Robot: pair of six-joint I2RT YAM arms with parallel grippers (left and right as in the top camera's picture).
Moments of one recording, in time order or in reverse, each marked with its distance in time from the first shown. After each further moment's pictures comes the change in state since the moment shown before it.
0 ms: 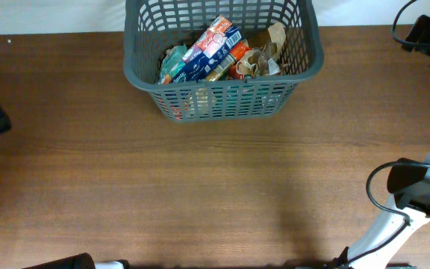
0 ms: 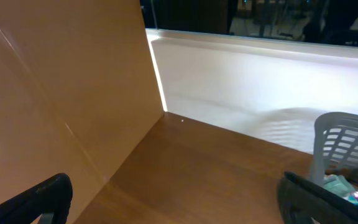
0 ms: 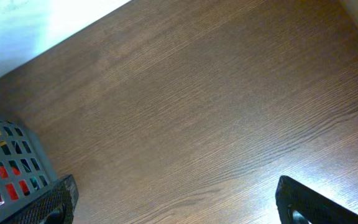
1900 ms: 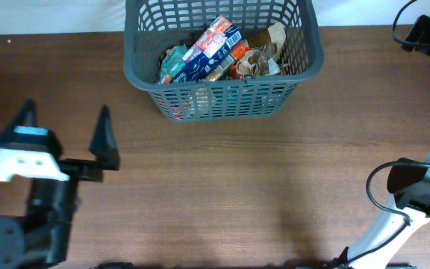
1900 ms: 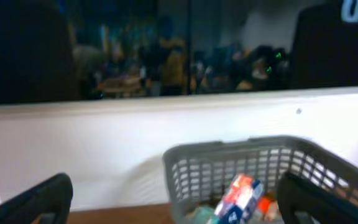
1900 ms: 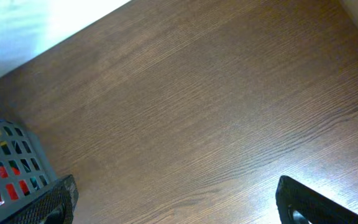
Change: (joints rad) left arm -0.212 -0.934 -1.848 1.349 0.405 -0.007; right arm 0.000 0.000 0.000 0.000 0.000 0.000
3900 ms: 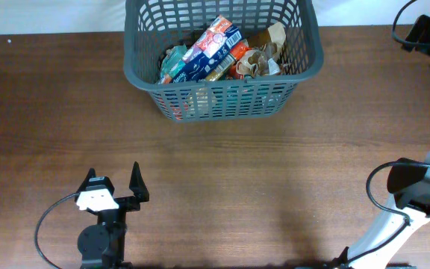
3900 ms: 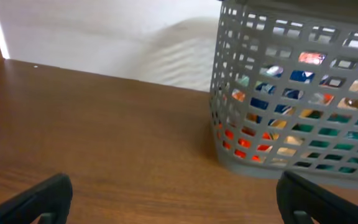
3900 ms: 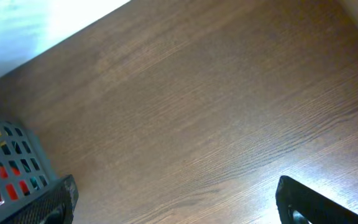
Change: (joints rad) left arm 0.039 -0.607 -1.084 0.260 -0.132 -0.172; right arm 0.000 0.000 0.000 0.000 0.000 0.000
